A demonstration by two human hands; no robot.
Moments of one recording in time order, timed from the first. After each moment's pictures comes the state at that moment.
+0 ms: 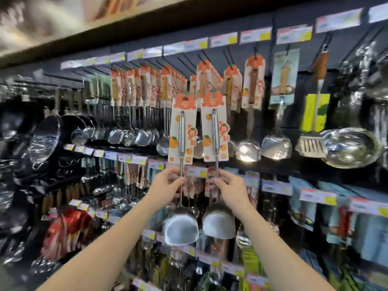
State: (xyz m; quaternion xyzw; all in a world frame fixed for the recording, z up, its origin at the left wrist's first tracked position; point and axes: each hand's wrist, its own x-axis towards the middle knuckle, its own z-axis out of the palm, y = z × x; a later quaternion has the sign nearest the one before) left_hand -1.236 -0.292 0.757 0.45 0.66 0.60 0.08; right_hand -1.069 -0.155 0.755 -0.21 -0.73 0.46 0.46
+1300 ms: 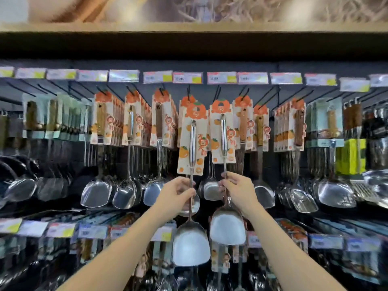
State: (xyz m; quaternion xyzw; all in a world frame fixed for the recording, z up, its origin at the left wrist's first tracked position) left_hand -1.586 -0.188 0.858 0.62 0.49 0.59 0.17; right_hand -1.386 -0.105 0.871 -0.33 -0.67 0.29 0.60
